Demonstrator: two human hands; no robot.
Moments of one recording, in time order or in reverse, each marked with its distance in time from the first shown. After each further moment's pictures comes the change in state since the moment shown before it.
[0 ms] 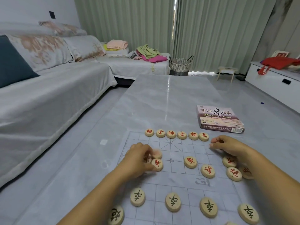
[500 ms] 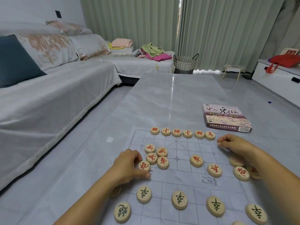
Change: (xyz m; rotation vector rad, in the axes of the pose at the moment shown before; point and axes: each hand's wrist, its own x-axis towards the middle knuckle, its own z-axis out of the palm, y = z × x) left_hand -0.030 -0.027 -0.018 0.015 -0.078 -0.178; right_hand 0.008 0.005 0.003 -0.005 0.049 0.028
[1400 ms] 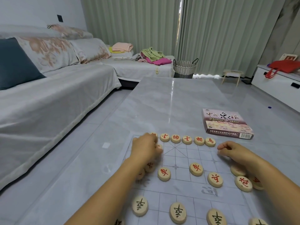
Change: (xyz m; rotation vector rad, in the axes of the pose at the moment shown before) left_hand 0.073 0.059 0.009 0.231 0.278 0.042; right_hand -0.005 -0.001 0.002 0.012 0.004 -0.011
